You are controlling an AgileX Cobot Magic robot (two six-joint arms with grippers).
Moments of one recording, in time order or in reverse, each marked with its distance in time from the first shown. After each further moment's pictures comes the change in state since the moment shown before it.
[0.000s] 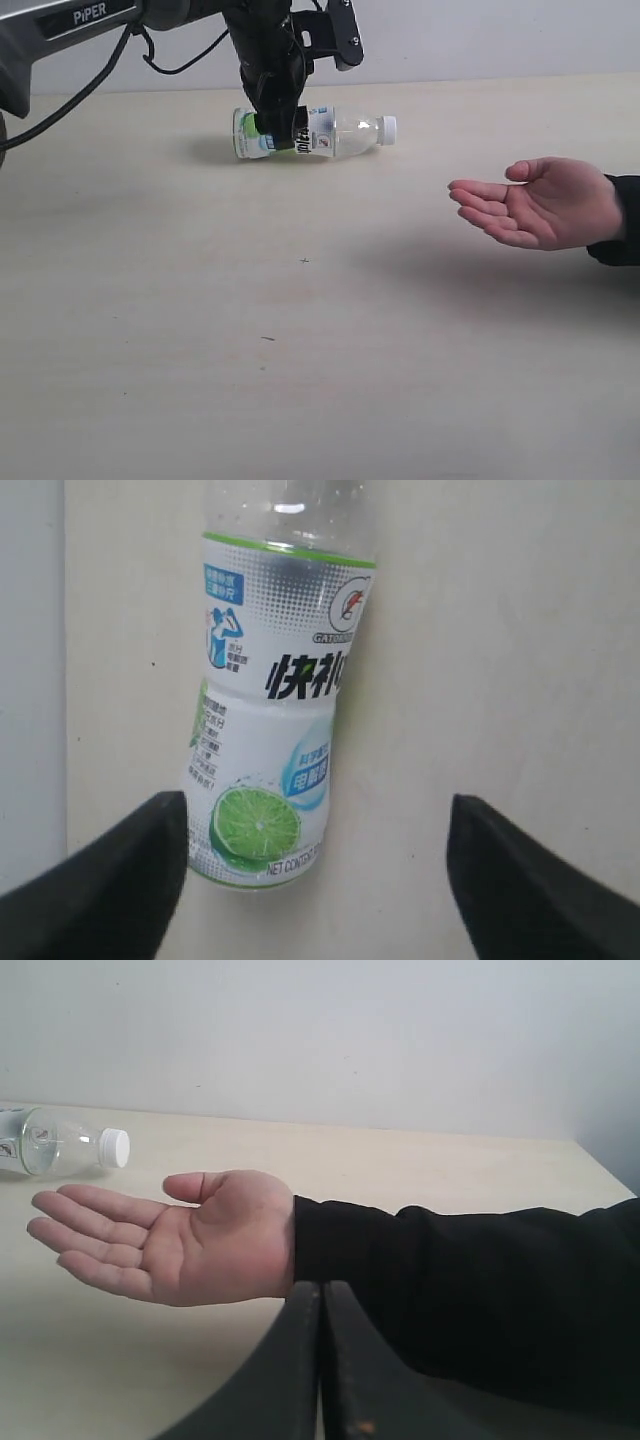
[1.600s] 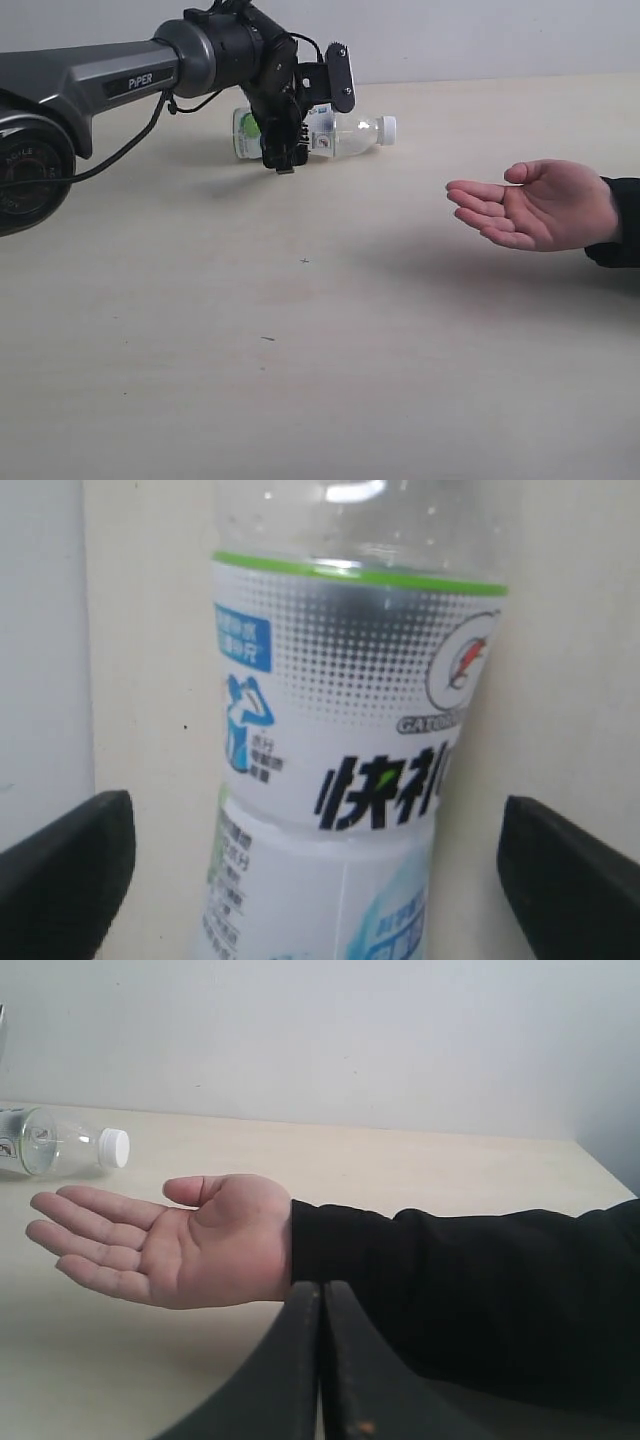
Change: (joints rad) left arm 0.037 0.170 -0.003 0.120 -0.298 -0.020; right arm 0.000 0.000 0.000 0.000 0.000 0.000
